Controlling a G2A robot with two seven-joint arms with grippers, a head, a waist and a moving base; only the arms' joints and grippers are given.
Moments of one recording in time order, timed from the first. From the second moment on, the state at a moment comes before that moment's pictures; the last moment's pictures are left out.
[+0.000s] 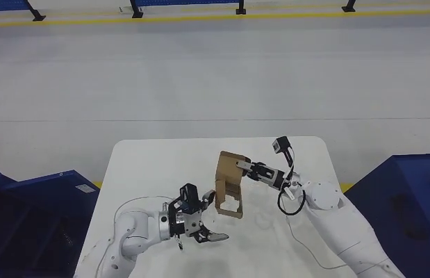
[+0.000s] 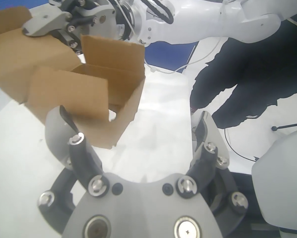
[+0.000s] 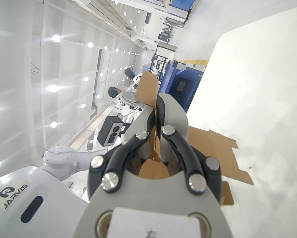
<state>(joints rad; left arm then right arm) 1.37 -1.10 -1.14 -1.70 0.97 -0.94 -0.19 -1.14 -1.07 1.09 -1.39 0.42 -0.41 0.74</state>
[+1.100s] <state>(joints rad) 1.44 -1.09 -1.27 -1.76 1.29 -0.60 0.23 -1.16 -1.08 1.22 -1.32 0.99 -0.10 0.90</state>
